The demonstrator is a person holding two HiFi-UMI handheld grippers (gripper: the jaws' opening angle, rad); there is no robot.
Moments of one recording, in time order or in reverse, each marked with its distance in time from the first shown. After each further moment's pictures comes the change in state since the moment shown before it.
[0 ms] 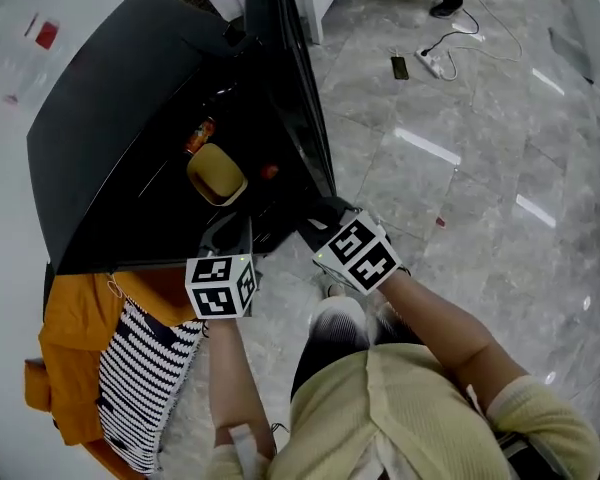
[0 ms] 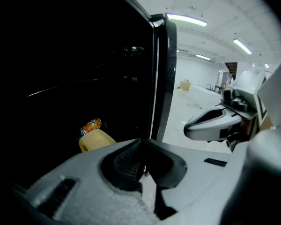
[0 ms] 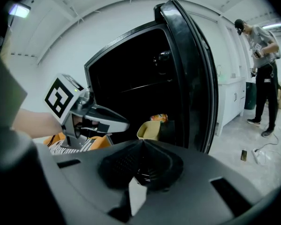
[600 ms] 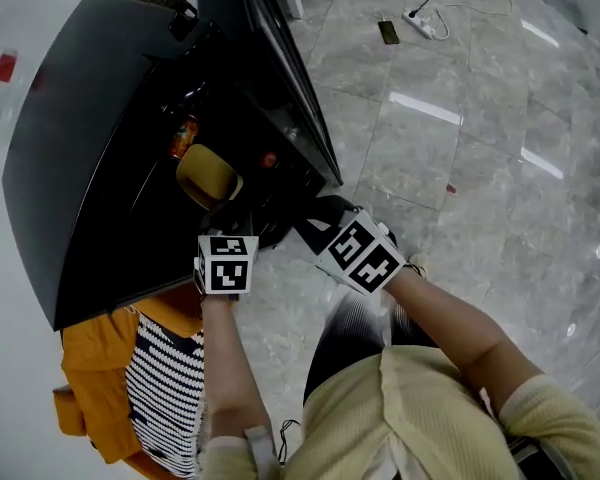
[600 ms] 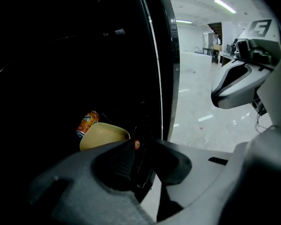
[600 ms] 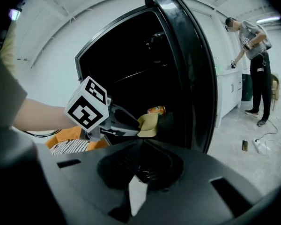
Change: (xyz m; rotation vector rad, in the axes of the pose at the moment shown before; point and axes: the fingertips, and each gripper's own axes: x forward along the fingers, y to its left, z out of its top) left arm 0.072 0.043 -0.054 0.314 0.265 0.000; right arm 0.030 -0.002 -0.027 0.070 0.031 -0.020
